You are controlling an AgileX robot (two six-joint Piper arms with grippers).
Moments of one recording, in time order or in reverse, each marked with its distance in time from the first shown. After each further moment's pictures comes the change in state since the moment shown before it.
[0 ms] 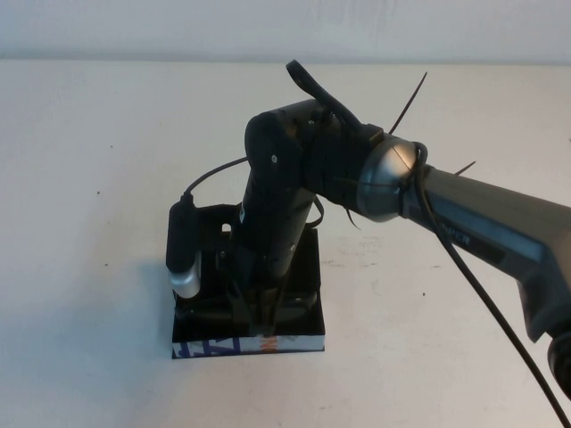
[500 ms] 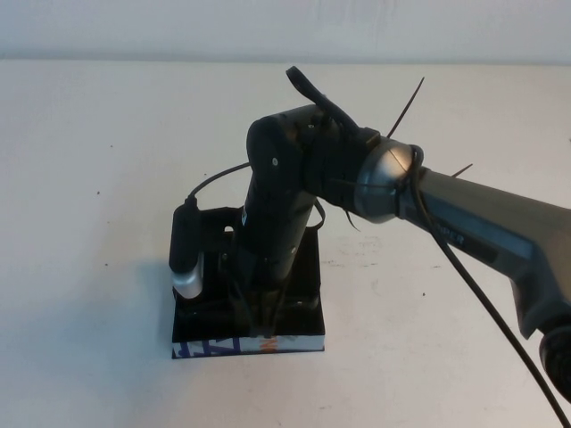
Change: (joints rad) right arm -0.006 0.021 -0.002 0.009 0.000 0.006; left arm 0.000 0.000 0.000 0.002 0.000 0.000
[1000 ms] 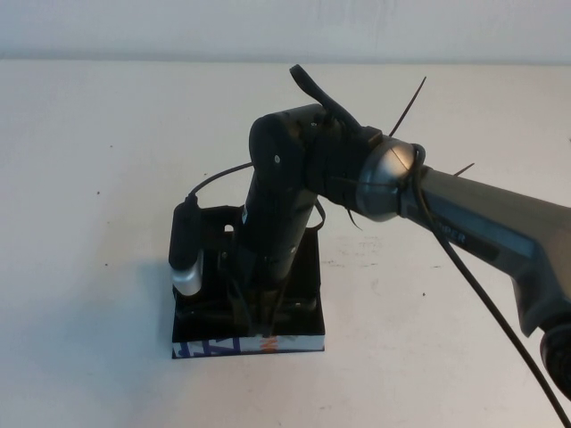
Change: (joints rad) right arm -0.006 0.000 0.000 0.029 0.000 0.000; left arm 0.000 0.000 0.000 0.000 0.000 0.000
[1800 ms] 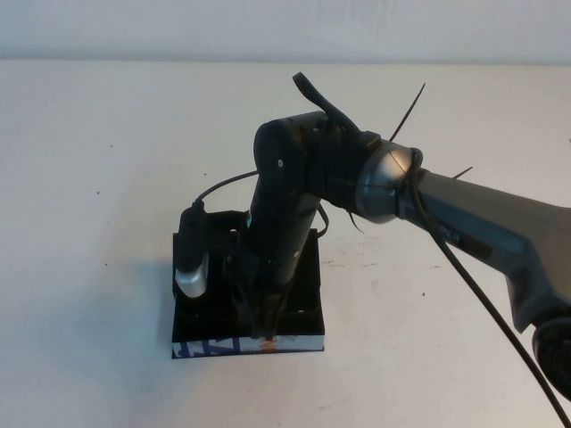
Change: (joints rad) right arm -0.015 0.019 0.008 0.014 0.000 0.000; left arm 0.000 0.000 0.000 0.000 0.000 0.000
